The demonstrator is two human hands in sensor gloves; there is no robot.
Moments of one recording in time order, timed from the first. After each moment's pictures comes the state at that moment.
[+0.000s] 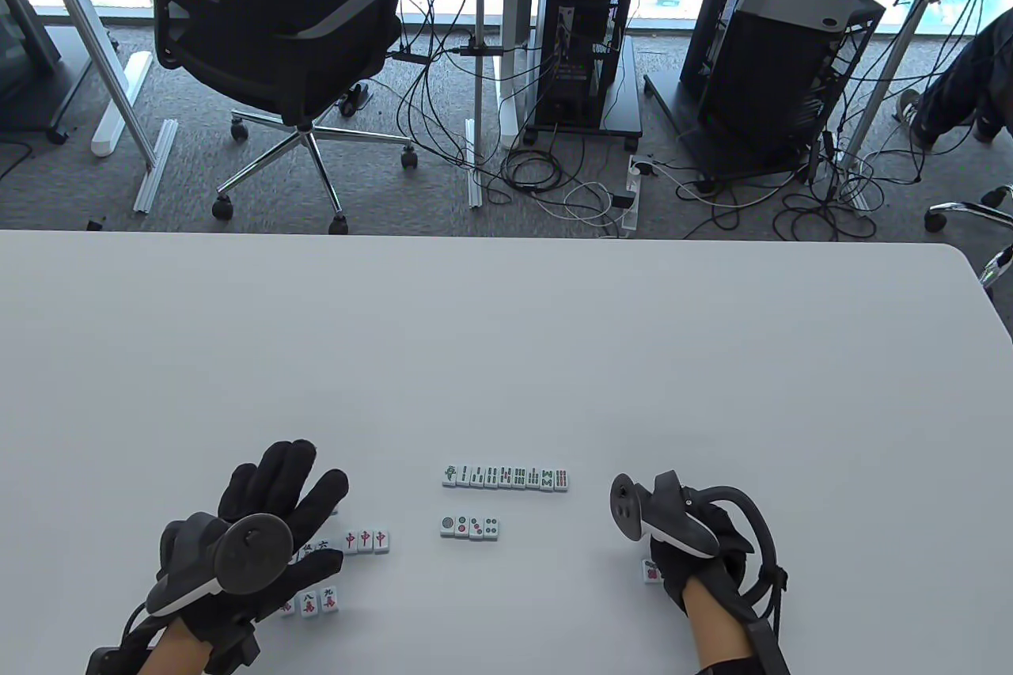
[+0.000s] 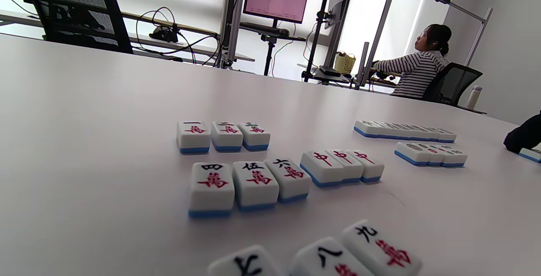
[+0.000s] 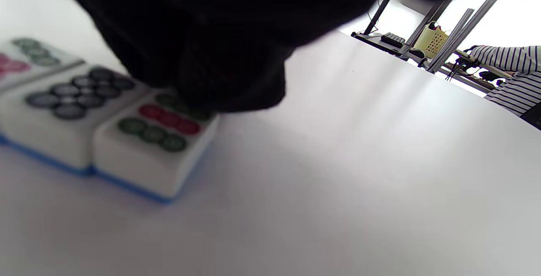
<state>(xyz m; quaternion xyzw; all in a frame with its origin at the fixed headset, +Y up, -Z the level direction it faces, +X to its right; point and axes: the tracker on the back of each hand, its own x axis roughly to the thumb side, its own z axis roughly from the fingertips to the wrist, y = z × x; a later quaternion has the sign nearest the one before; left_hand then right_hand) -0.260 -0.712 -0.223 -0.03 -0.16 0.09 0.98 0.174 -0.761 -0.301 -0.06 -0.13 -0.97 0.18</state>
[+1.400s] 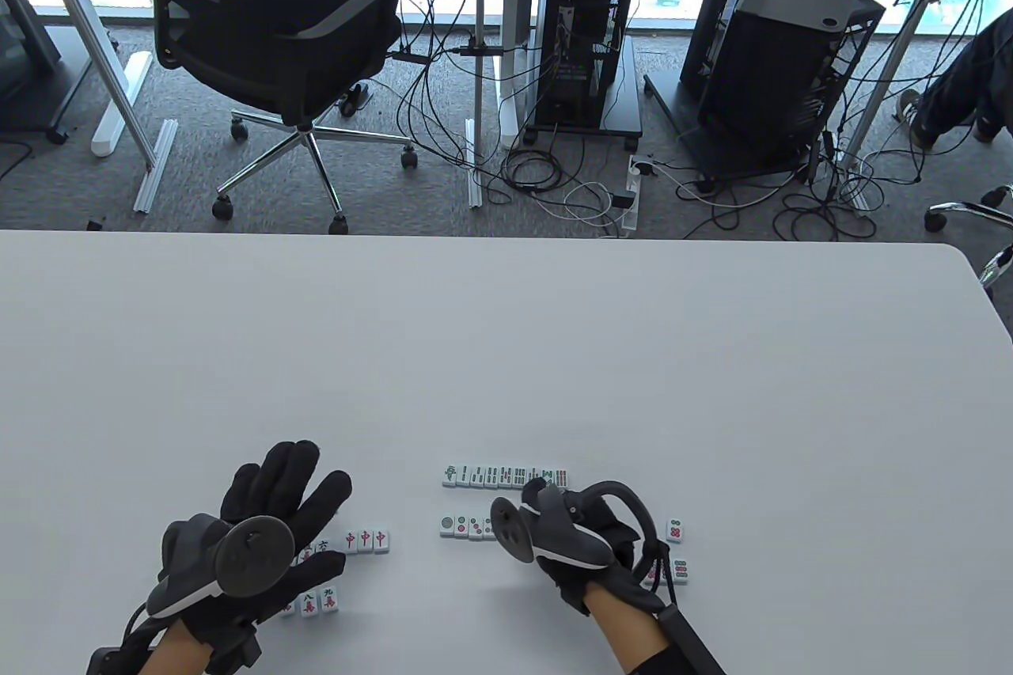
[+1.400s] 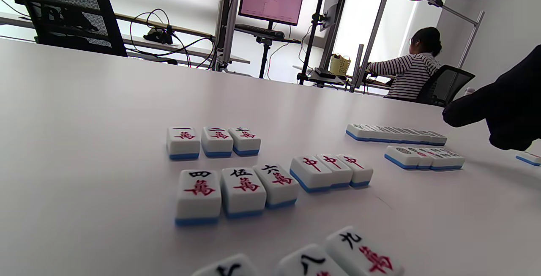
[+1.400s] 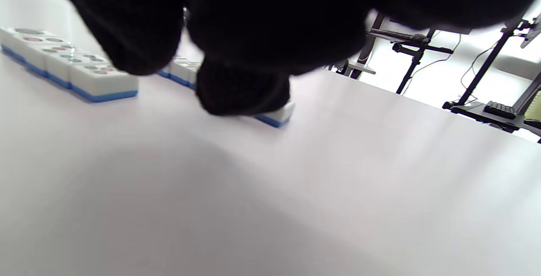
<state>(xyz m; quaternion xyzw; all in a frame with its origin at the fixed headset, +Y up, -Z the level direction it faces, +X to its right) -0.258 -0.713 -0.223 -0.02 -0.17 0.09 0.98 0.071 -0.736 -0.286 -0.19 -0.04 -0.97 0.13</state>
